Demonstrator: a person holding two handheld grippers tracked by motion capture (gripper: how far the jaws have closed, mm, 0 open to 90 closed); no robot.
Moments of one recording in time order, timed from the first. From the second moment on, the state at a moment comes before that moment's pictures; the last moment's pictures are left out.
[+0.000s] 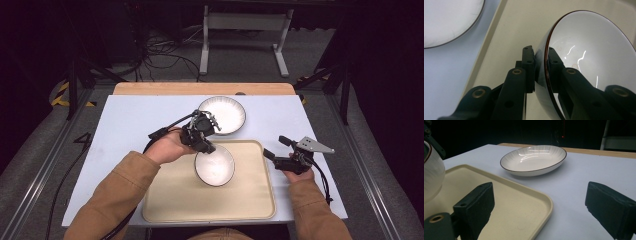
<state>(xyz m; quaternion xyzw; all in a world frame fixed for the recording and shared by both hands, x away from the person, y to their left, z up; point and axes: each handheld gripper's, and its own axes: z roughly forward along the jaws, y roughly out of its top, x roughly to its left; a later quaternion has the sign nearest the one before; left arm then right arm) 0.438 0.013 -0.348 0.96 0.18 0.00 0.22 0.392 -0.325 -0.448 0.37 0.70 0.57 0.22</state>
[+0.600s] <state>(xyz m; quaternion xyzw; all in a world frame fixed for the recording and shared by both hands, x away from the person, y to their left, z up) 0.439 0.005 -0.368 0.96 0.16 -0.01 0.21 0.391 -0.326 -0.447 0.37 0.70 0.57 0.22</state>
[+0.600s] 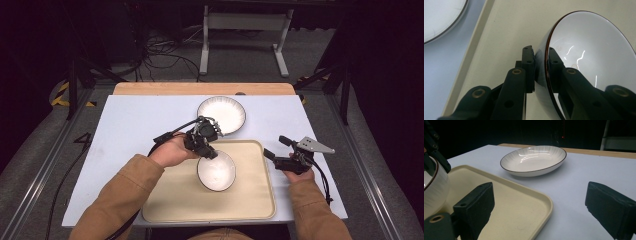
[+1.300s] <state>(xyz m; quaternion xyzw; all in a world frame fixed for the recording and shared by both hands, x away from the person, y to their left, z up) 0.439 0.001 -0.379 0.97 0.16 -0.02 0.20 0.391 -0.326 -0.447 0.37 0.70 0.57 0.22</state>
